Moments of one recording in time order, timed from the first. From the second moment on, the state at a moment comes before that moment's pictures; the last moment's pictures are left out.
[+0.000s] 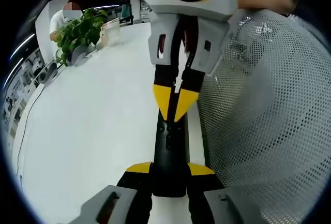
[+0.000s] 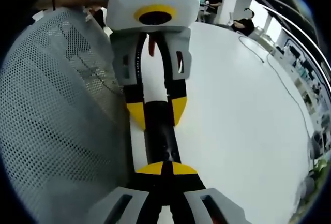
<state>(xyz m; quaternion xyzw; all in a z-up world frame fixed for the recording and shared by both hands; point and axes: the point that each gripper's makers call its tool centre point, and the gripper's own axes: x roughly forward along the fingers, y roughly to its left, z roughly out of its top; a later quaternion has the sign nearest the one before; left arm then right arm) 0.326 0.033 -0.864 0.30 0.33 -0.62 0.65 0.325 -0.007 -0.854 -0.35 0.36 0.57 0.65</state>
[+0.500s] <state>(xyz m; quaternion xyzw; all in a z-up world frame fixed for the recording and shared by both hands) 0.325 0.033 -0.864 0.31 0.33 -0.62 0.65 0.324 -0.012 -0.855 -0.34 0.37 0.57 0.65</state>
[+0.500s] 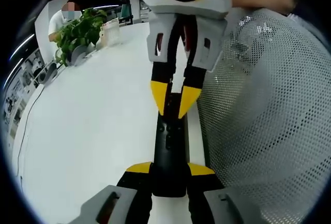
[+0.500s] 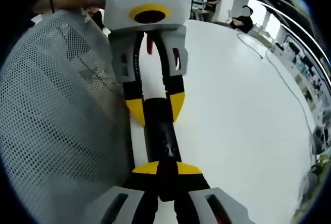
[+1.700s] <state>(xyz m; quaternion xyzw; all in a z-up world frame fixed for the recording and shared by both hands) 0.325 0.032 -0.863 0.31 0.33 -0.62 0.64 0.326 -0.016 -0.853 -0.28 0.40 0.55 0.67</state>
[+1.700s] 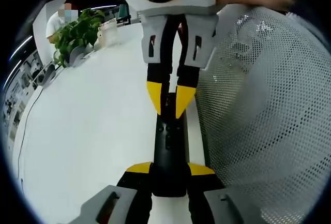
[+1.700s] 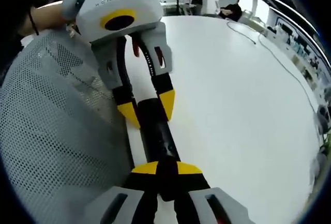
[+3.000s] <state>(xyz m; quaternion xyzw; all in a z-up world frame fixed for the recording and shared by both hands) 0.325 0.032 -0.862 0.32 0.33 -0.62 0.64 0.326 -0.016 -0.853 -0.30 0.41 0.55 0.67</state>
